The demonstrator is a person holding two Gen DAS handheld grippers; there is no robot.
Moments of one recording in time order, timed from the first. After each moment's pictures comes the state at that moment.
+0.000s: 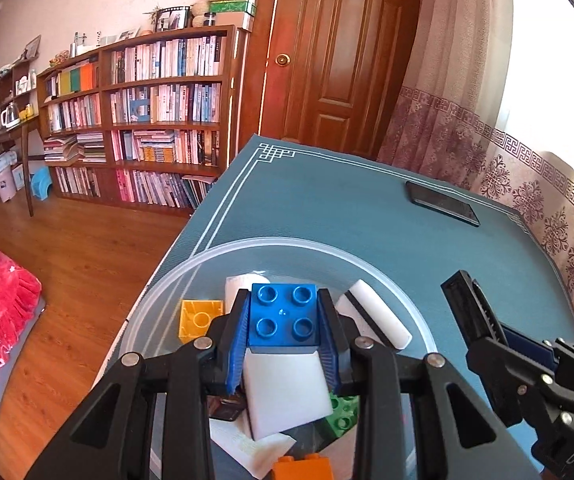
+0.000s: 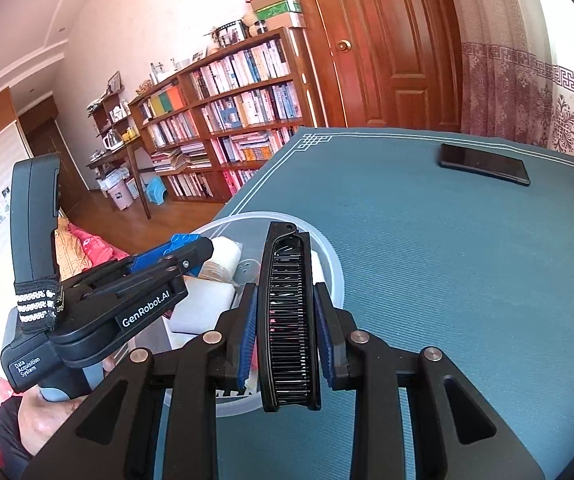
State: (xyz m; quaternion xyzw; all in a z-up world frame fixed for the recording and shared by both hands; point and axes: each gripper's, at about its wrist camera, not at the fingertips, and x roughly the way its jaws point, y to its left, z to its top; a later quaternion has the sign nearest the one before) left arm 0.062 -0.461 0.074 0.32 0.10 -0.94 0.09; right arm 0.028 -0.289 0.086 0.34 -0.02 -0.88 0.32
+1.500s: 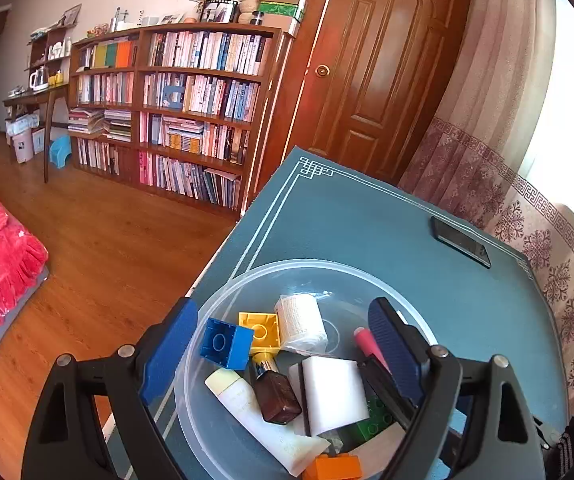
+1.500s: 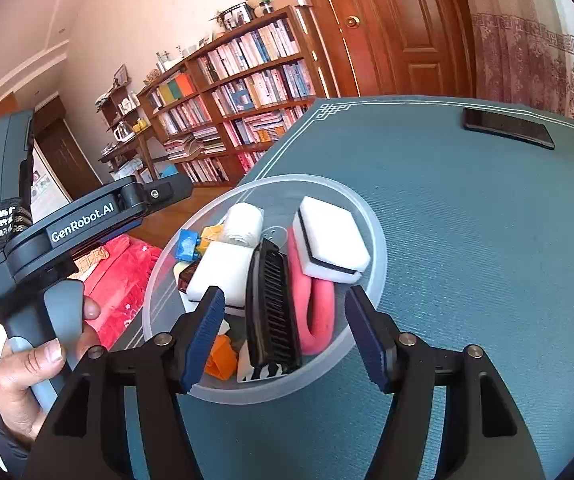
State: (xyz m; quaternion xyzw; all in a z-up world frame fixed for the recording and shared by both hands) left arm 0.077 -0.500 0.090 0.30 0.16 -0.93 0.12; right arm 0.033 -0.298 0.058 0.38 -0.04 -0.86 0.34
